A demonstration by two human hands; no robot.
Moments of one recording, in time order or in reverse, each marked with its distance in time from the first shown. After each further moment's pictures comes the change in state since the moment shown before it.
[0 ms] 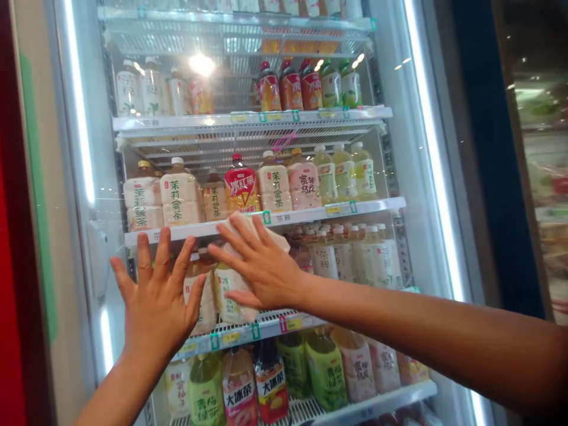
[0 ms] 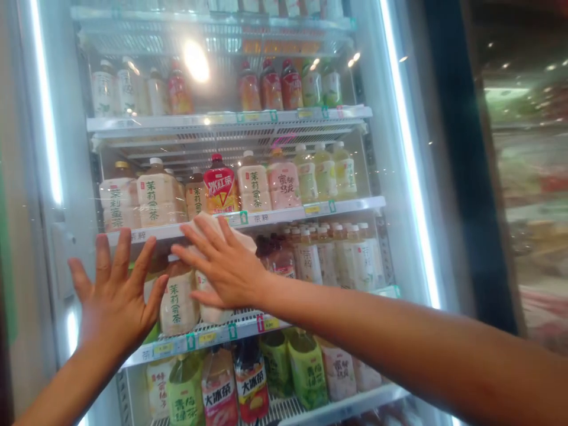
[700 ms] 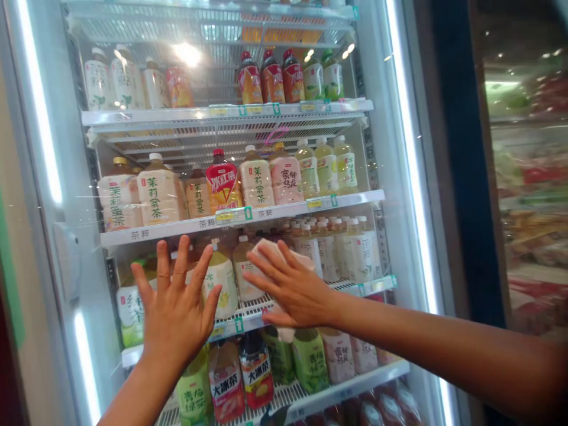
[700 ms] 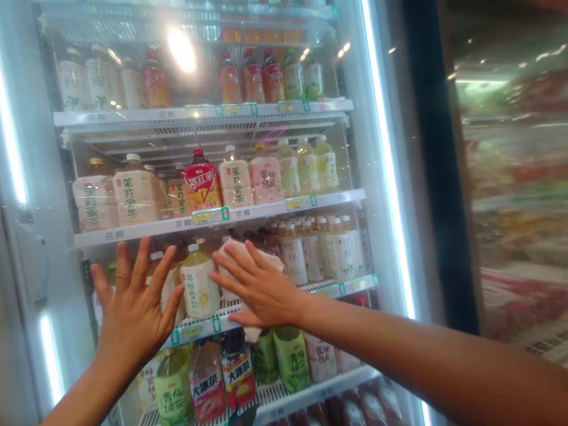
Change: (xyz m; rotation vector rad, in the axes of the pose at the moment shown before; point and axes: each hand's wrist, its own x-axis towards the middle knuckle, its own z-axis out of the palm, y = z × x) left_hand -0.007 0.055 0.009 -0.094 -0.040 0.056; right_hand -0.109 0.020 -0.014 0.038 -0.134 -0.019
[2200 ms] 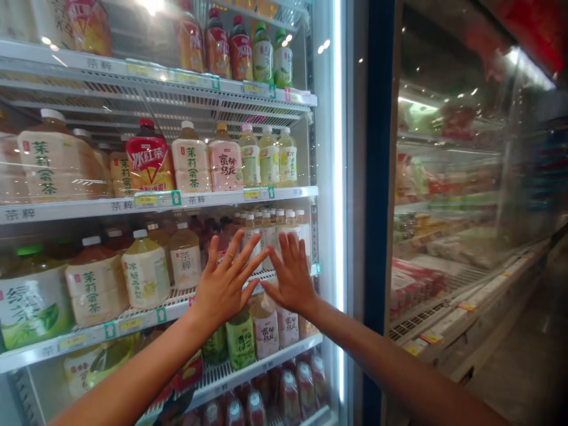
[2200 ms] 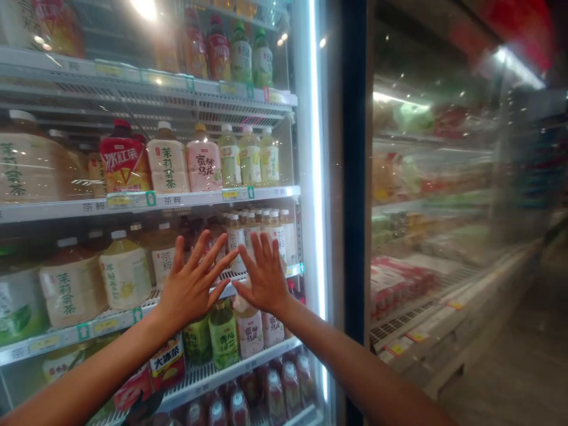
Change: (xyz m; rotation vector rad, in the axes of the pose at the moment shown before) left_hand 0.042 0.188 0.086 -0.075 0.019 0.388; right_hand -0.162 0.034 0.003 -0.077 0.129 0.517
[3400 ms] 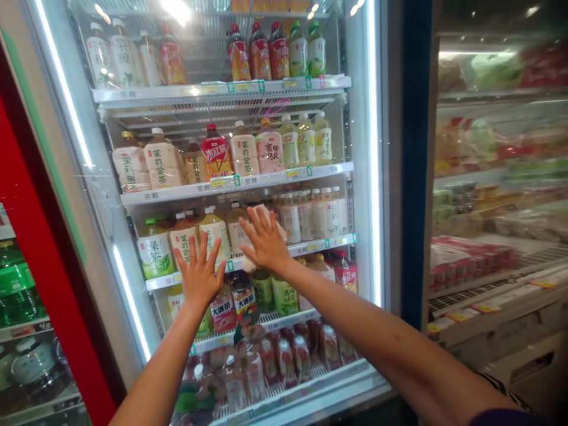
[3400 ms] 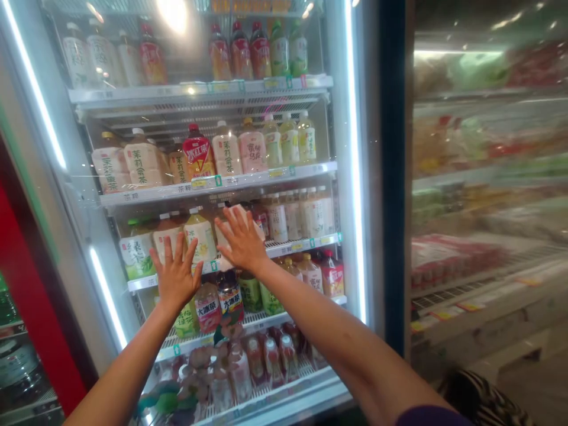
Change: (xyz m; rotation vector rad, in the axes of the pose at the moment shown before) left_hand -0.180 -0.090 -0.059 0.017 -0.030 -0.434; right_hand 0.049 -0.169 0.038 0.055 -0.027 -0.123
